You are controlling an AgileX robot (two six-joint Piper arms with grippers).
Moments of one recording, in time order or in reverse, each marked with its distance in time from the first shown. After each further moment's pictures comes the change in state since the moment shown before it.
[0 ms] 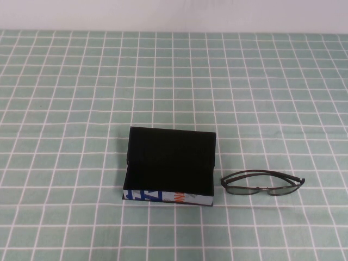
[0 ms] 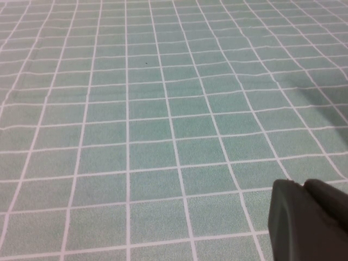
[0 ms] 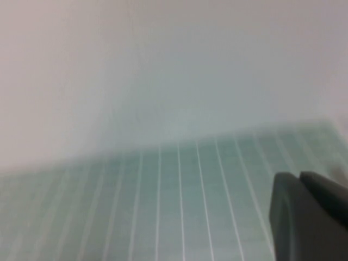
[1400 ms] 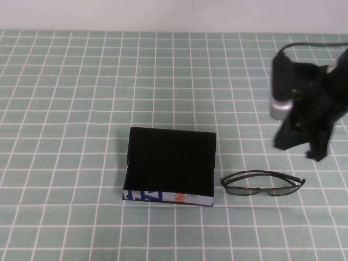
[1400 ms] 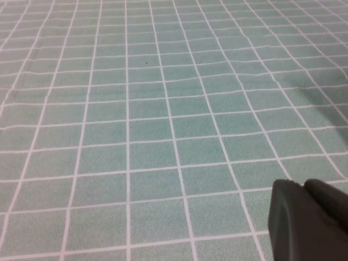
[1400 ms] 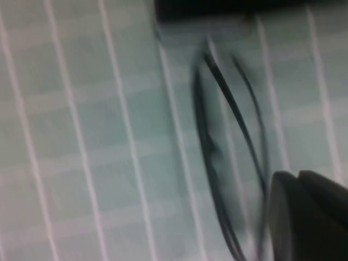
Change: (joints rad) right arm 0.306 1.089 -0.478 0.111 0.672 -1.308; left arm 0.000 0.000 0.000 0.000 0.000 0.000
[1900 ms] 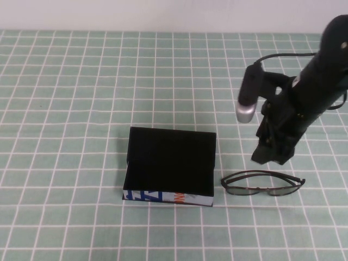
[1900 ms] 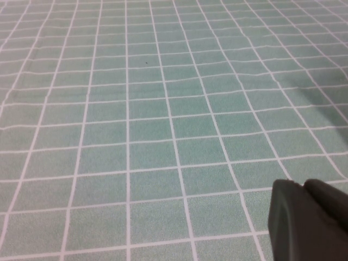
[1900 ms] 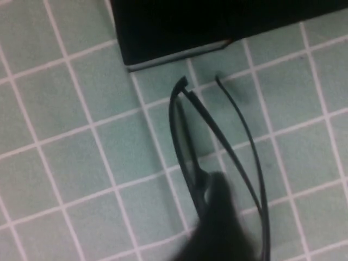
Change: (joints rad) right arm 0.099 0.078 0.000 -0.063 -0.117 0.237; left arm 0.000 0.000 0.000 0.000 0.000 0.000
